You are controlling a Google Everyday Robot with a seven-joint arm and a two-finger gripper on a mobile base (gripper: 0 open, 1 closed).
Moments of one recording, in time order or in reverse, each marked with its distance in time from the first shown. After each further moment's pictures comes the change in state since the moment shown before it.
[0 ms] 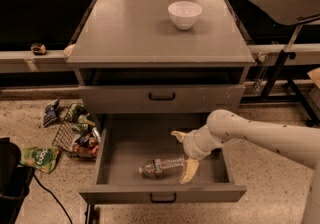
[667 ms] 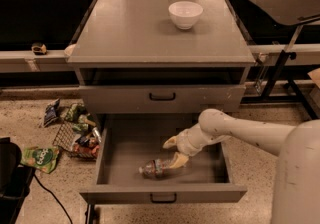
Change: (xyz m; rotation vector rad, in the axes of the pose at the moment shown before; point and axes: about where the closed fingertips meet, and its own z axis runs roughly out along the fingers) arm 0.013 -0.026 0.054 -0.041 -0.056 -0.025
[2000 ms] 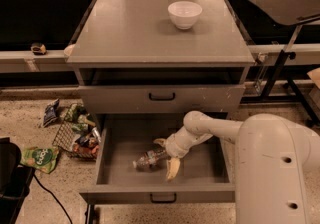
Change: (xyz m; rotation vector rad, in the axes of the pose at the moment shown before) arm 0.013 -0.007 0.083 -0.165 -0.048 0.002
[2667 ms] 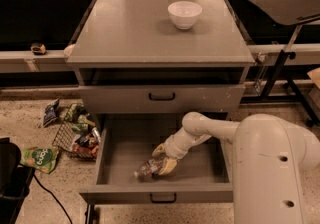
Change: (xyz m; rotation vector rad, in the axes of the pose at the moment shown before) arm 0.000 0.002 0.009 -0.018 -0.008 -0.002
